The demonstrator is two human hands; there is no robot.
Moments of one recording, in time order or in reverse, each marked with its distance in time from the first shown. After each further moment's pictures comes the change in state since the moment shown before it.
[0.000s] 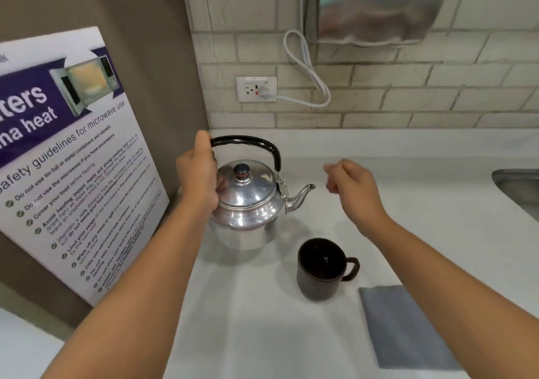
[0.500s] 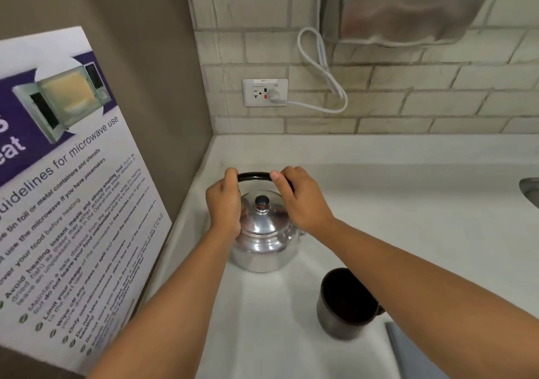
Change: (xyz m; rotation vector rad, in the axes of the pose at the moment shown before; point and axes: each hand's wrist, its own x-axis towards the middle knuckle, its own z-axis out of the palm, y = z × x) left_hand 0.053 -0.083 0.012 0.097 -0.050 -0.021; right_hand 0.055 0.038 0.110 -0.297 -0.209 -0.256
